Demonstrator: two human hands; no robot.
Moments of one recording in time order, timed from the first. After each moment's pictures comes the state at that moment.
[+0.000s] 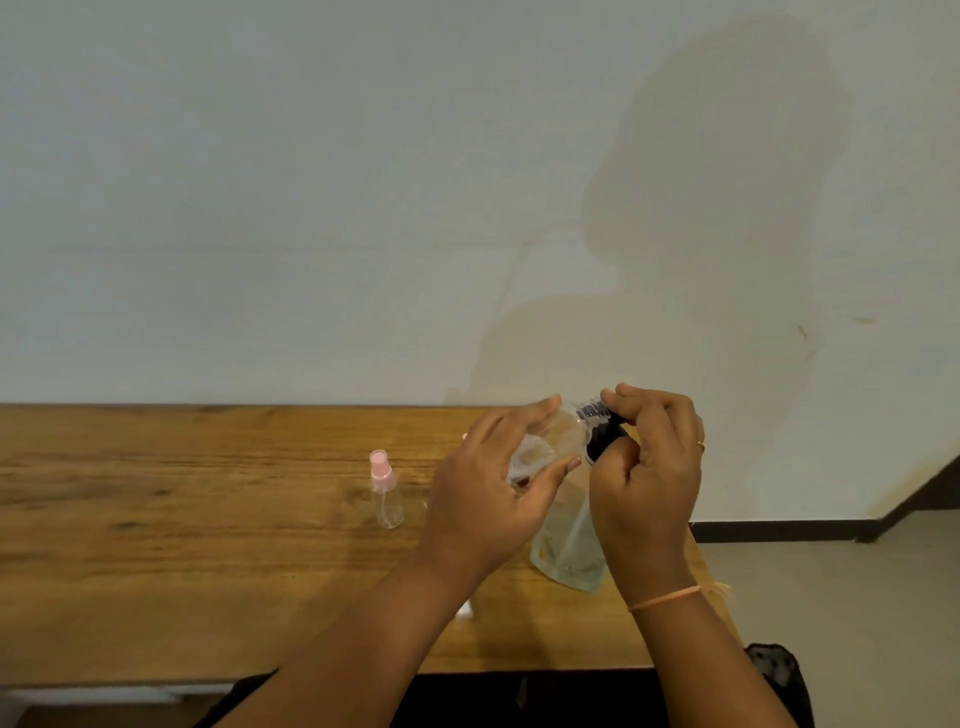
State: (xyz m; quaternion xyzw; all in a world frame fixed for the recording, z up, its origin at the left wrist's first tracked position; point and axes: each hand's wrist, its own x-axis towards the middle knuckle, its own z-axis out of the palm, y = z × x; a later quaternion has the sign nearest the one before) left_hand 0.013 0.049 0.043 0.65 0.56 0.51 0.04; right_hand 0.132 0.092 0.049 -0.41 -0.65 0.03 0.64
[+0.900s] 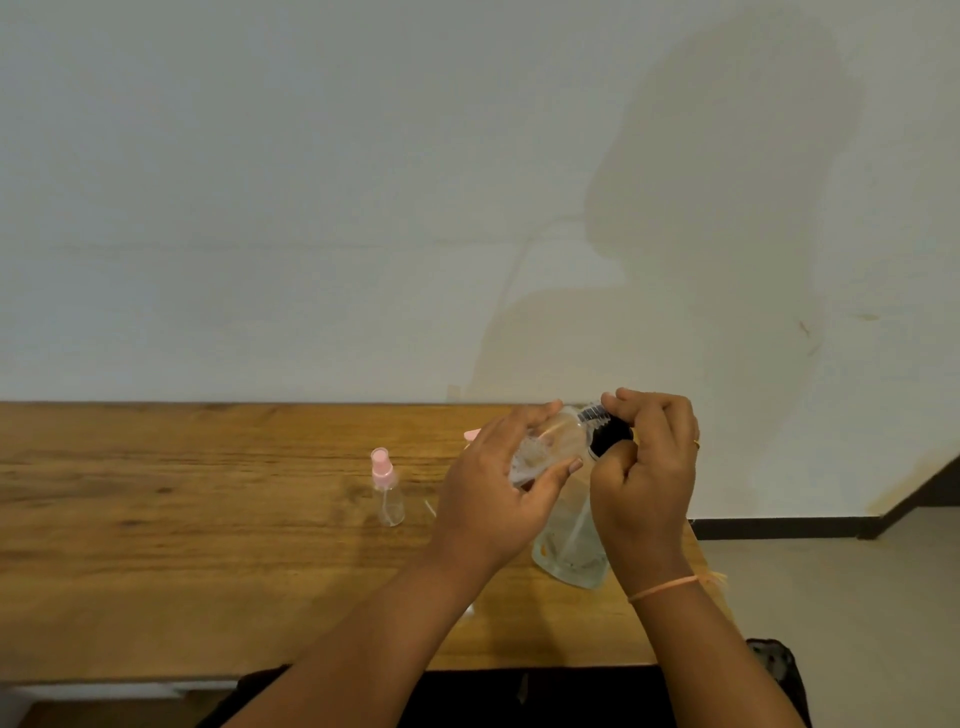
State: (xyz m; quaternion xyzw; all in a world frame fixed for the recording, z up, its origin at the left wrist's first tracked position) left_hand 0.016 0.053 0.034 0.63 0.56 0.53 0.12; right_hand 0.133 0.098 0.044 -0.42 -0.66 0.05 0.63
